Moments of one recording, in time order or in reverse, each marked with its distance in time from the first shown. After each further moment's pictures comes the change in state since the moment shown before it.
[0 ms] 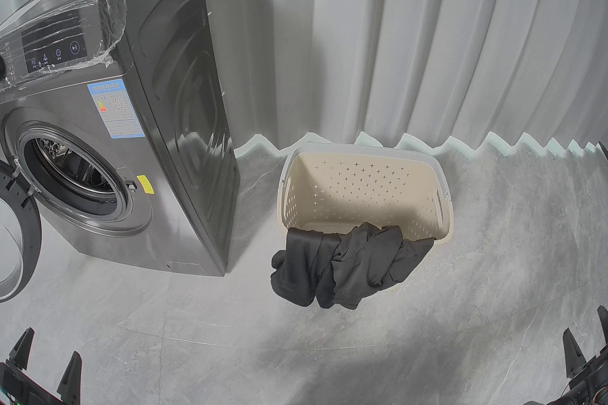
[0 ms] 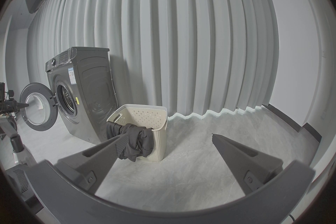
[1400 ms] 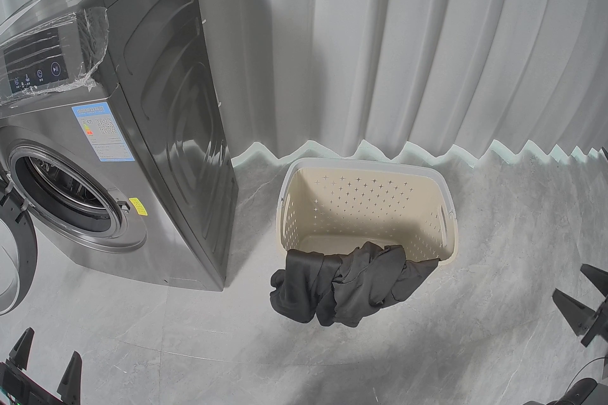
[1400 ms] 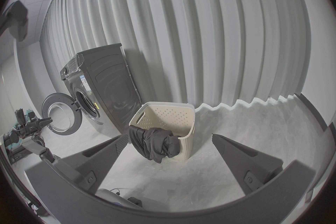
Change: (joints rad) left arm 0.000 0.000 0.000 0.000 0.000 0.003; right arm 0.159 0.541 -0.197 -0.173 0.108 0.072
